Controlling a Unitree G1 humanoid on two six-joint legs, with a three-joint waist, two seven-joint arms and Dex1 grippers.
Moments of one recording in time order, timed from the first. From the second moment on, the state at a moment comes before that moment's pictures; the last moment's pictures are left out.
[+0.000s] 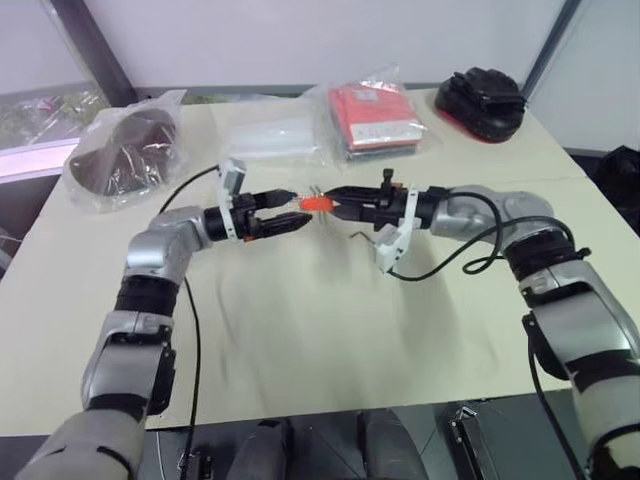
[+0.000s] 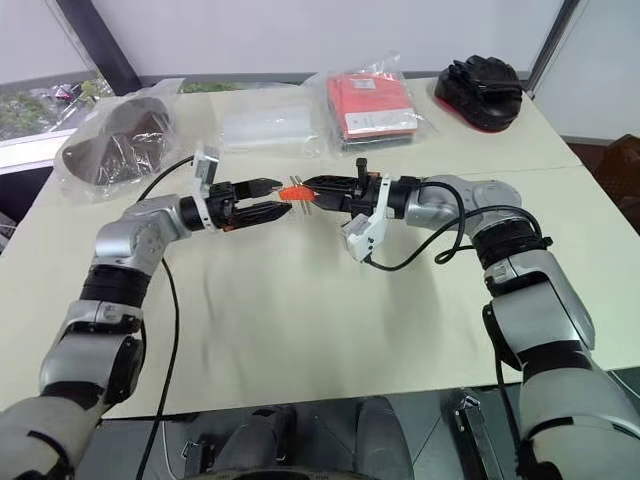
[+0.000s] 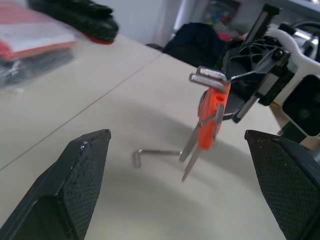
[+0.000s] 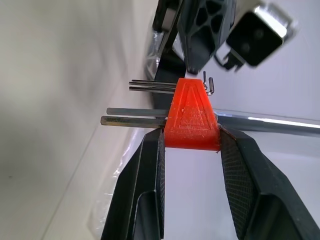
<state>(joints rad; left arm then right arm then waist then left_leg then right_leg) -0.87 0.42 -0.01 0.56 -0.49 0.41 -1.23 -1.09 -0.63 0.42 0.79 -0.95 -1.18 -0.03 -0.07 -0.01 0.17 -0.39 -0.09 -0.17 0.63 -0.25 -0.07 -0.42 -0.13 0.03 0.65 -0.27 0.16</state>
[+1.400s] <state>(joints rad) -0.85 0.31 0.02 0.60 -0.43 0.33 -1.24 -1.00 -0.65 0.45 0.76 -0.74 -1.11 0.11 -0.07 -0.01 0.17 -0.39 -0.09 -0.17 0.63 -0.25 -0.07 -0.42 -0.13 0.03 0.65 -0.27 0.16</state>
